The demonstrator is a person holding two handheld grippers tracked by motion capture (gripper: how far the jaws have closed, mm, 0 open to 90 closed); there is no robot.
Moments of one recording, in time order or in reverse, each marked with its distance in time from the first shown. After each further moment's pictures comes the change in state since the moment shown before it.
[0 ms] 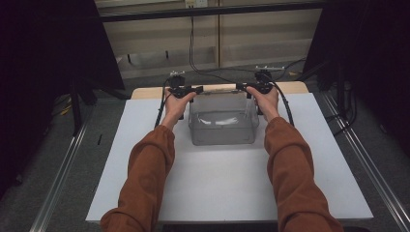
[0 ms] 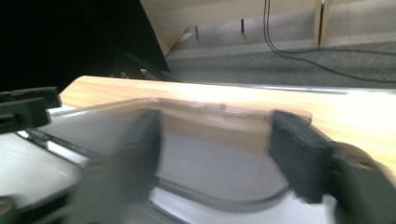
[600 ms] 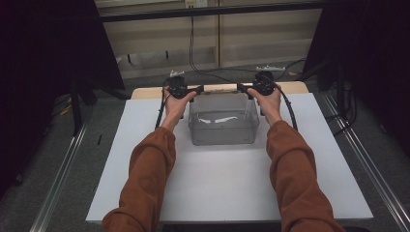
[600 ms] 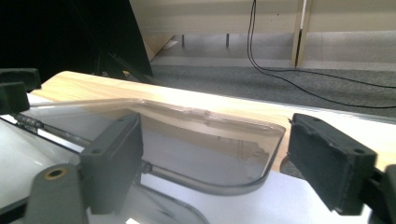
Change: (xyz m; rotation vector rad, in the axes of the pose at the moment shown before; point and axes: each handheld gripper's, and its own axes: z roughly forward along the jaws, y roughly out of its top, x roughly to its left) left arm 0.004 0.000 -0.004 -0.044 0.028 0.051; right arm 0.006 -0.002 -0.014 -0.045 -0.076 -0.114
